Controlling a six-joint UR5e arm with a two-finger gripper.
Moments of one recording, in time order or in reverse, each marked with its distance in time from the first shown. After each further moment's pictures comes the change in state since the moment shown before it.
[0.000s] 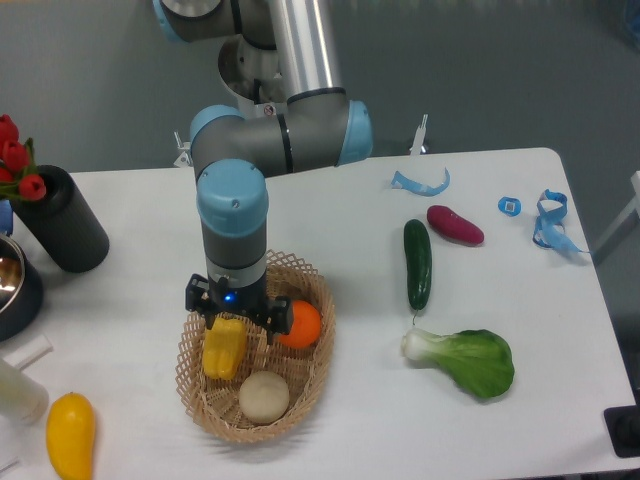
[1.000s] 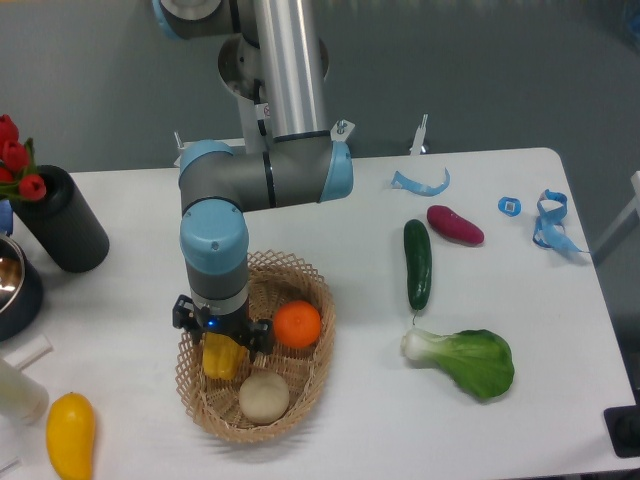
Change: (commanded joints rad) arm -0.022 -0.055 0.009 0.016 0.020 0.002
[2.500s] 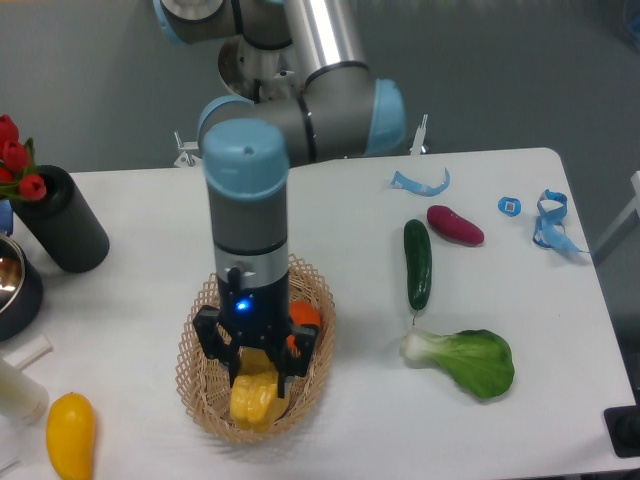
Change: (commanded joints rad) arm 0.138 0.109 0.310 0.014 -0.112 0.032
